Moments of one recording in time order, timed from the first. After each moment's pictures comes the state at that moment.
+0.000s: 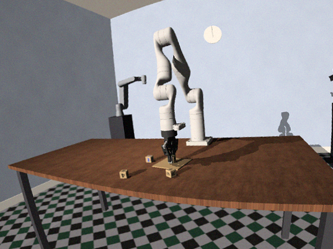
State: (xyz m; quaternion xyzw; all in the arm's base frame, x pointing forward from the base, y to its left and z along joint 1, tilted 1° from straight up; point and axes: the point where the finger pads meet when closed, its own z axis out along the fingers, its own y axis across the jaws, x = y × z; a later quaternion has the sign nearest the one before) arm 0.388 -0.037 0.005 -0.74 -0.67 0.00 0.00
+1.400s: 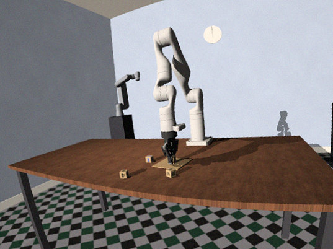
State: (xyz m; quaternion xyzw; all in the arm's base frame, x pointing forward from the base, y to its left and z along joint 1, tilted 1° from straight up) arm 0.388 -0.037 0.001 -0.74 -0.67 0.00 0.00
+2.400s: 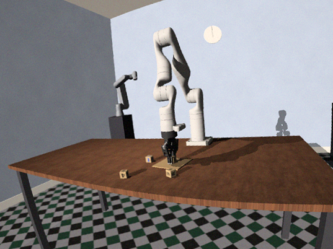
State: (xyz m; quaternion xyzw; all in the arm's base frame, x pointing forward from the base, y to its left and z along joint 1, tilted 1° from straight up) arm 0.388 -0.037 0.001 -0.74 -0.67 0.00 0.00
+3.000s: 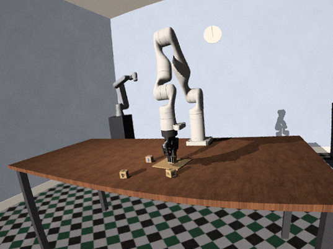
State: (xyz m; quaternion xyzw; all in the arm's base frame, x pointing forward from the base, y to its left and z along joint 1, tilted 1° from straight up) arm 0.386 -0.036 0.006 -0.74 -0.67 0.00 0.00
